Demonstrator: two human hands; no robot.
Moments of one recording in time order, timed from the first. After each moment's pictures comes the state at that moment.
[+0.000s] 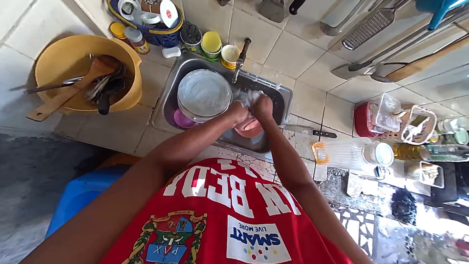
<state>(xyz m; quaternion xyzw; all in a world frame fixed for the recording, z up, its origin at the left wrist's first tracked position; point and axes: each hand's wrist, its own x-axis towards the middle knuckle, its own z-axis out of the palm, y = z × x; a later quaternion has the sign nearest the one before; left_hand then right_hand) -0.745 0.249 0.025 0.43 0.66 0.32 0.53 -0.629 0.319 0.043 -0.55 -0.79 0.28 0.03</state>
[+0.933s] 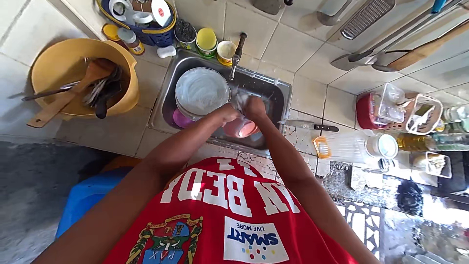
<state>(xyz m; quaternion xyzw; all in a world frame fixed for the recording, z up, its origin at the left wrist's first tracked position) -0.766 0.238 0.005 0.38 0.63 0.29 0.61 -0.637 0.314 0.034 -0.52 -0.79 0.31 -0.06</state>
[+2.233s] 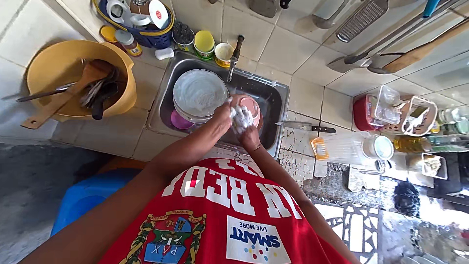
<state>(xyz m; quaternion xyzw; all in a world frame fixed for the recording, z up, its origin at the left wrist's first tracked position) -0.715 0.170 0.202 0.05 0.63 0.50 0.60 -0.595 0.223 -0.036 -0.33 -0.91 0.06 0.23</state>
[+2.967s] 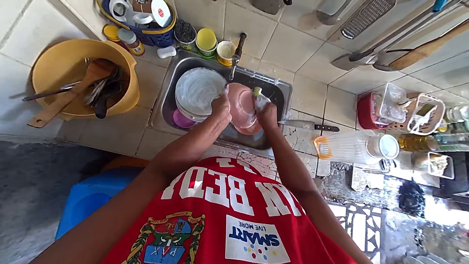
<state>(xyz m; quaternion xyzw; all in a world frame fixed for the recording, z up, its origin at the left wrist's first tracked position) -0.727 0.235 0.023 0.11 0.67 0.64 0.36 -0.590 0.302 0.013 -0.55 -0.76 0.30 0.16</state>
